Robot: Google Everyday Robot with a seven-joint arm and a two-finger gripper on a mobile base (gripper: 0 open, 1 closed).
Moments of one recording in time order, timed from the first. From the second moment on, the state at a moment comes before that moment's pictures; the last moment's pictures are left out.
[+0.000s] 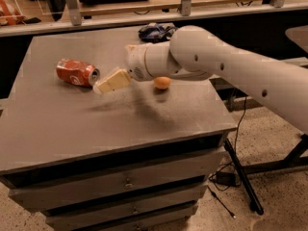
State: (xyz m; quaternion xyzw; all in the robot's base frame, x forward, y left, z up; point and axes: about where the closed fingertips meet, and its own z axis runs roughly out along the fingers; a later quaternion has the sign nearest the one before) arm 0.635 0.110 0.877 -0.49 0.68 0.26 0.49
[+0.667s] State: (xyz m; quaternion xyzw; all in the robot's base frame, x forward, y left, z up) arm 0.641 0.131 0.867 -0.47 0.68 0.26 0.49
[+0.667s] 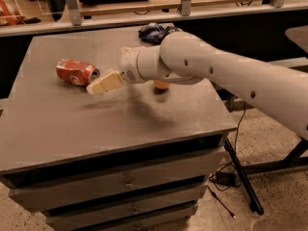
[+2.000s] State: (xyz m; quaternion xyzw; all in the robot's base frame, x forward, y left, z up) arm 0.642 0.135 0.867 -0.46 0.68 0.25 0.51
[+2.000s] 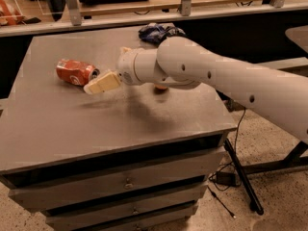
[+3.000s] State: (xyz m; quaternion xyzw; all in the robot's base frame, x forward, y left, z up) arm 0.636 0.167 0.859 -0.45 0.69 0.26 0.50
